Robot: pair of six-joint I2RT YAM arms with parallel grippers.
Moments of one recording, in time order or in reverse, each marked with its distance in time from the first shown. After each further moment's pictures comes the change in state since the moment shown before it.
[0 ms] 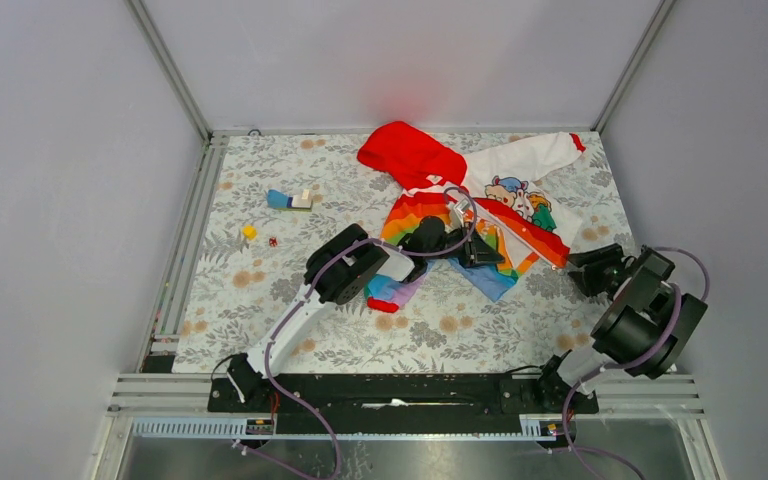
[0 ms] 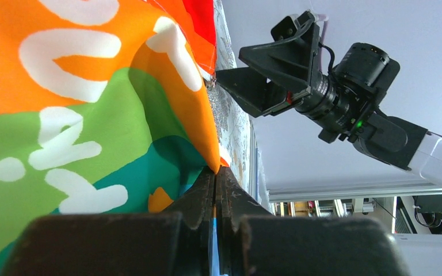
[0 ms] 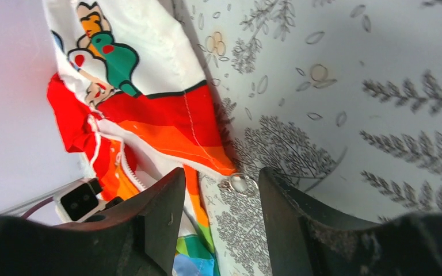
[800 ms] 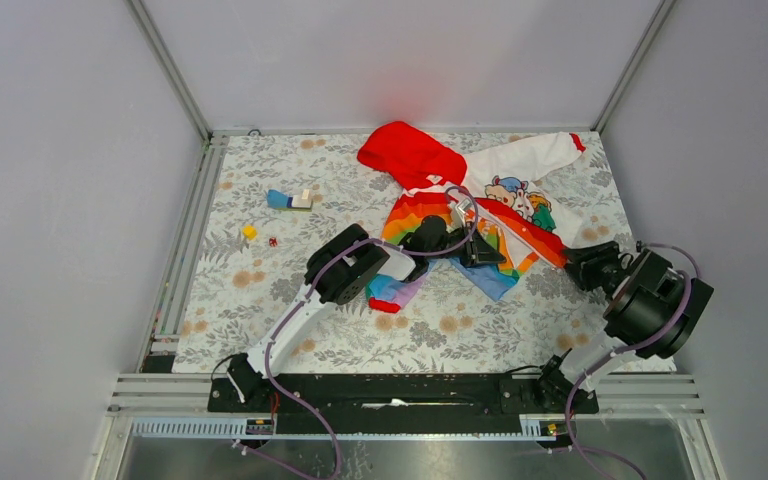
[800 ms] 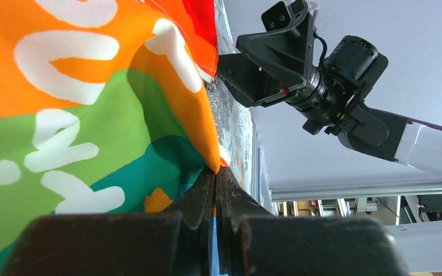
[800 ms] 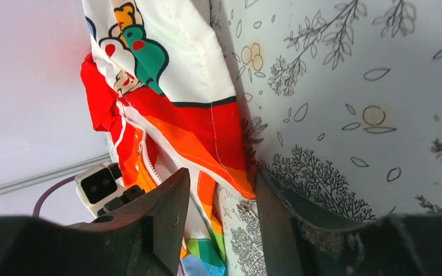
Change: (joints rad) left arm -0.003 0.005 0.021 -0.026 0.005 0.015; right arm 0.000 0.170 0.007 0.231 -0.175 0.050
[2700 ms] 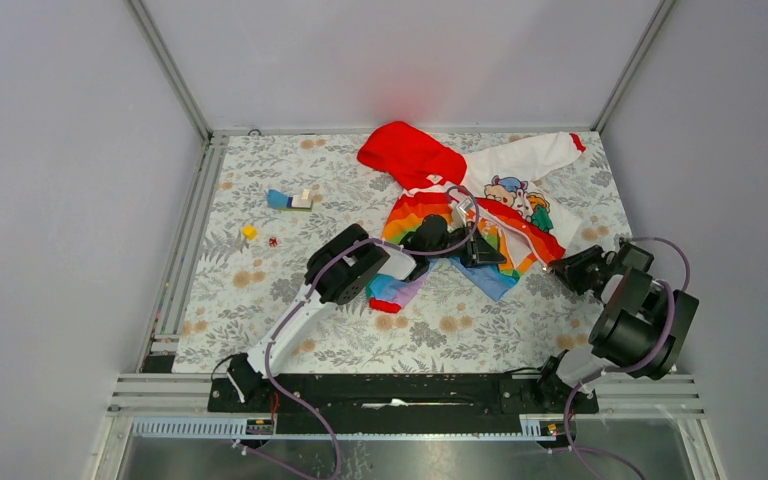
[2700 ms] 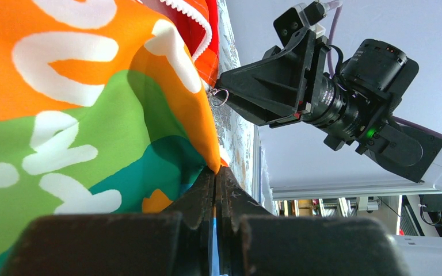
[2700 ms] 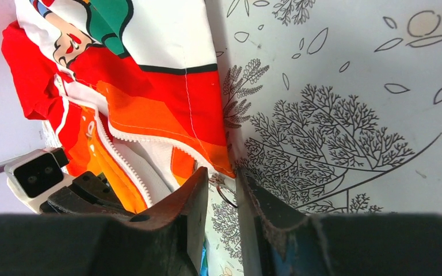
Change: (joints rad) left arm -0.001 0.000 0.010 -0.020 0.006 0.007; right arm 0.127 -0.150 -0.040 -0.193 0.185 -0.098
